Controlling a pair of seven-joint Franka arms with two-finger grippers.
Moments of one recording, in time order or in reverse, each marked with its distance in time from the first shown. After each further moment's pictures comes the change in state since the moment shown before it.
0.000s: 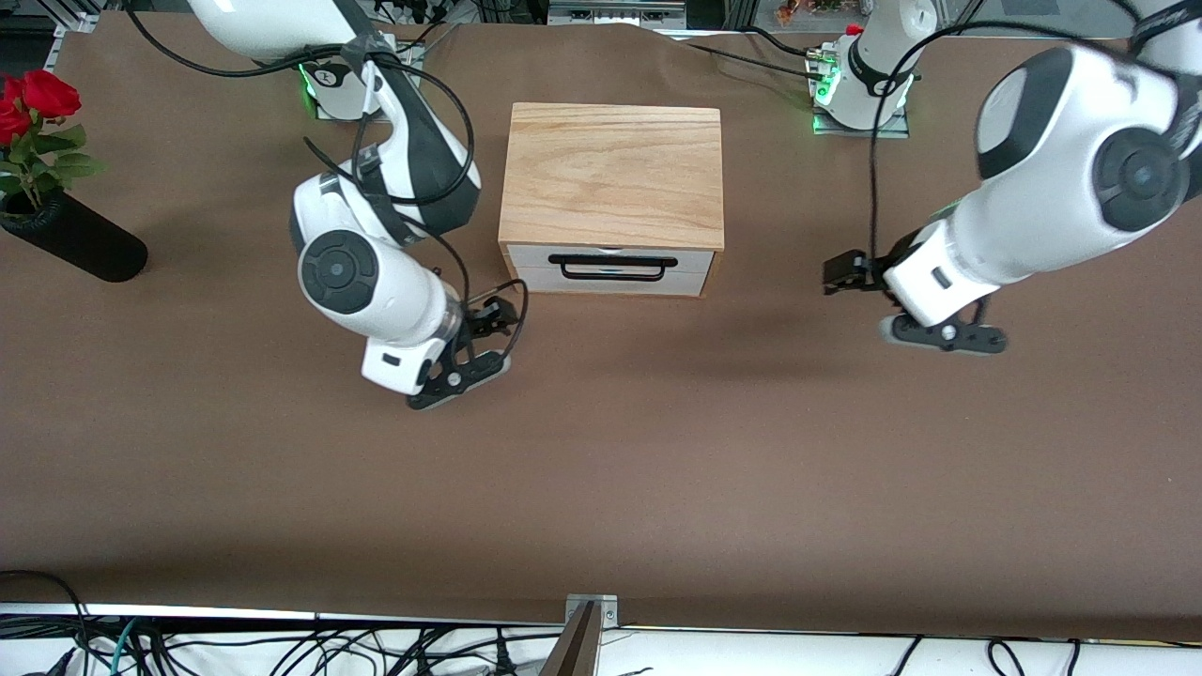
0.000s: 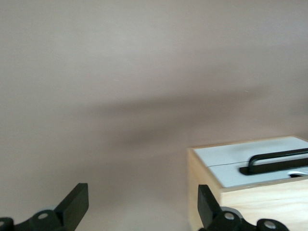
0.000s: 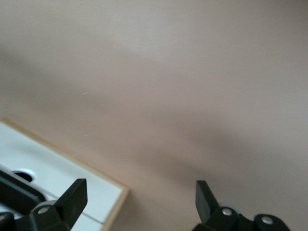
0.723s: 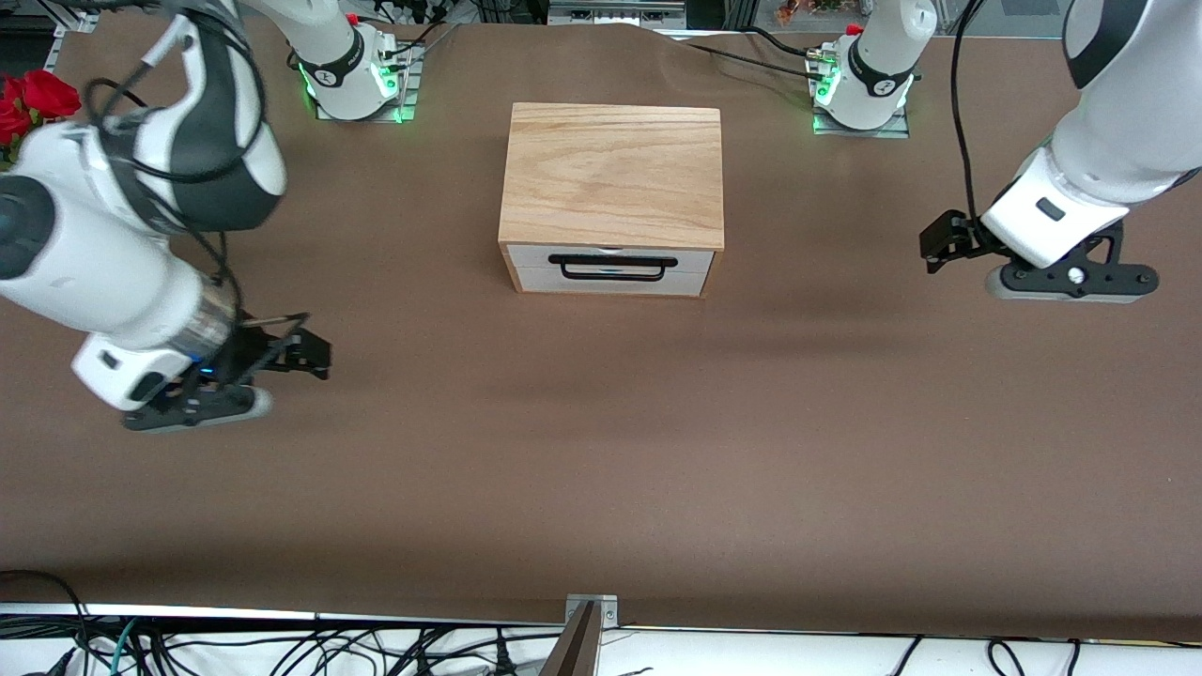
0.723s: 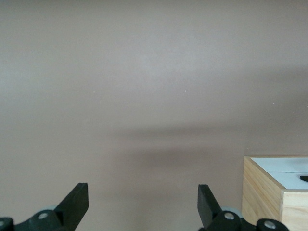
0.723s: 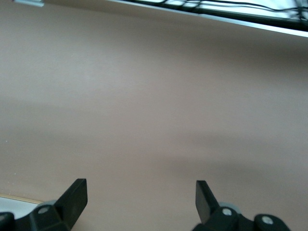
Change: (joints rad) left arm 0.008 -0.147 0.064 -0.031 0.164 -0.045 -0.002; right arm -0.118 -0.150 -0.215 0.020 -0.020 -0.070 -0.003
